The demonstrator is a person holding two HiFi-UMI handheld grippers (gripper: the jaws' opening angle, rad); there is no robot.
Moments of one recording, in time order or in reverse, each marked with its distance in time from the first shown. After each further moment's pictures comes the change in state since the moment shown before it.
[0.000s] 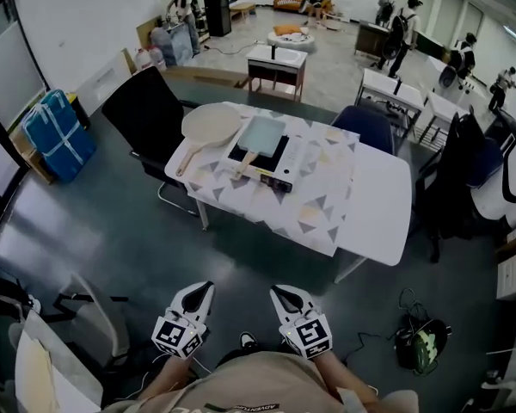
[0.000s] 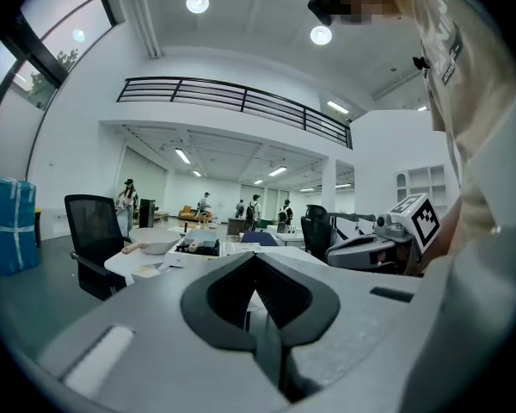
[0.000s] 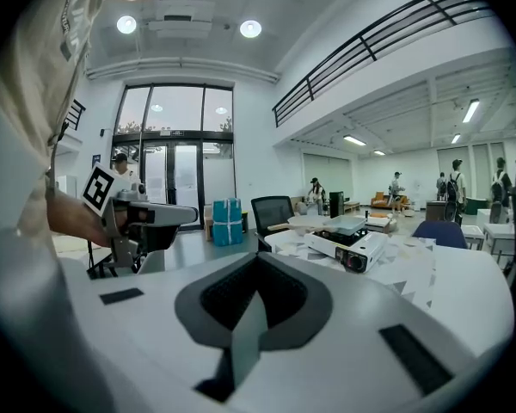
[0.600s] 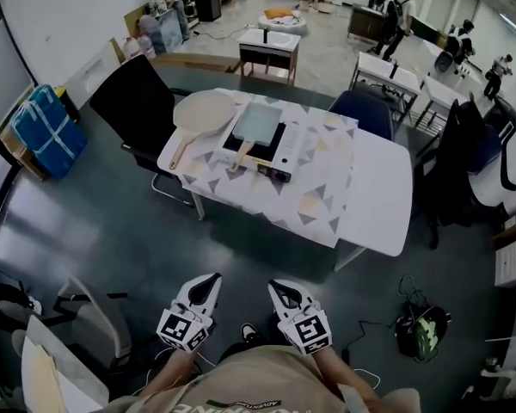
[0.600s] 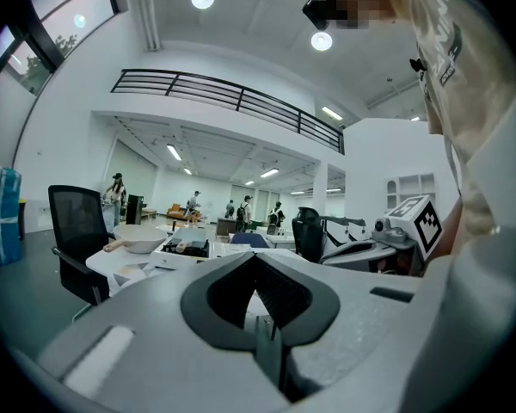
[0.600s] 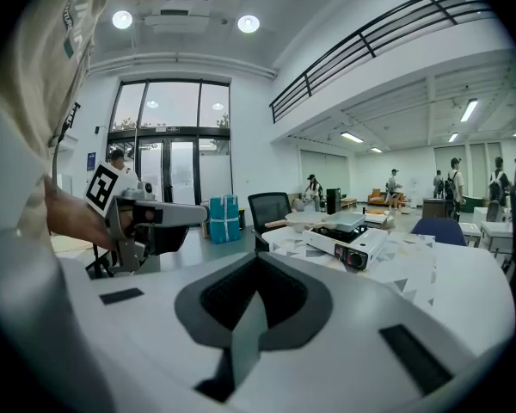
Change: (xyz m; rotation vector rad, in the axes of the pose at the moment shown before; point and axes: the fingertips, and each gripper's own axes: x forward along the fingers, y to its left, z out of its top) left arm 0.030 0.005 0.000 -0.030 -0.012 -0.082; right arm 0.020 -0.001 -0.001 0.005 0.023 -0.025
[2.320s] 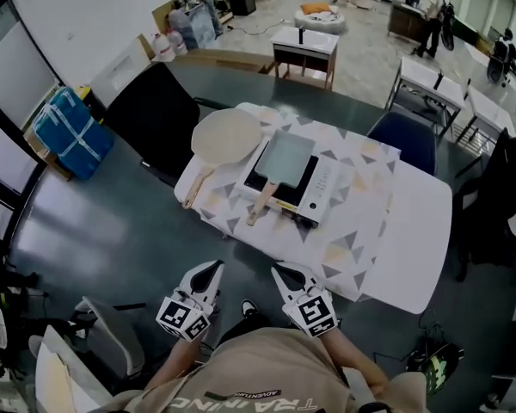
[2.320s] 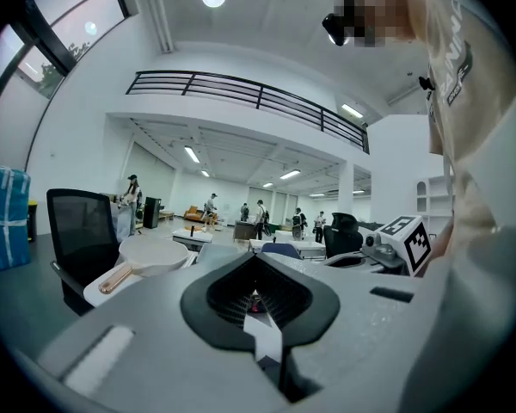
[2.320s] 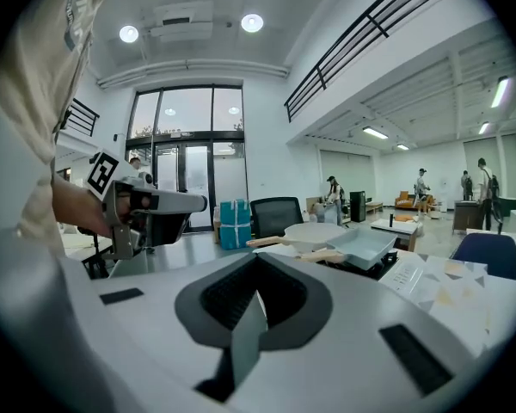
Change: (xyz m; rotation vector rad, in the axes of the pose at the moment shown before) left arm 0.139 0.146 0.051 -0.025 -0.003 0.117; right arm 0.180 -0.135 0.051 -0.026 -0.025 0.172
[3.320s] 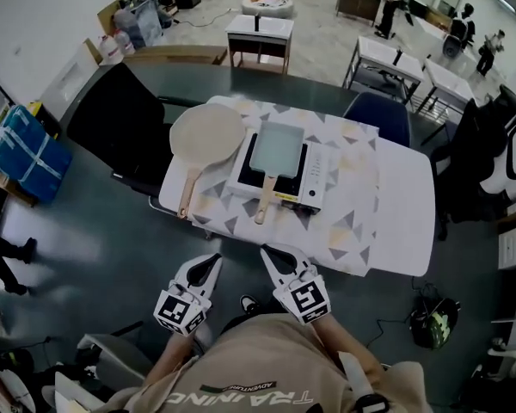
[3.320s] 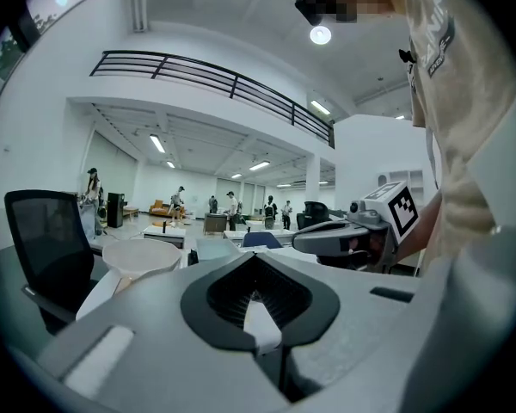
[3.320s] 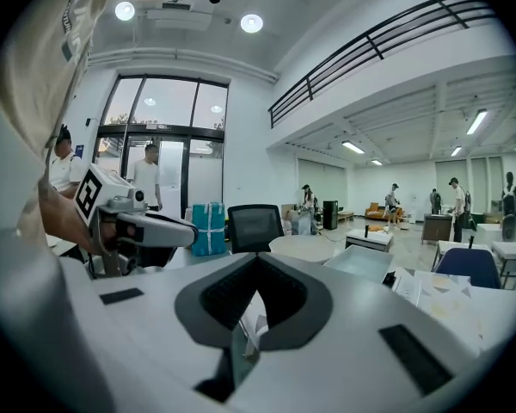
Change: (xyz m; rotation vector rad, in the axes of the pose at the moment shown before) left arm -0.002 0.079 -0.005 0.079 0.061 -0.246; right arm 0.081 0.019 0.054 -0.022 -0.028 -0.212
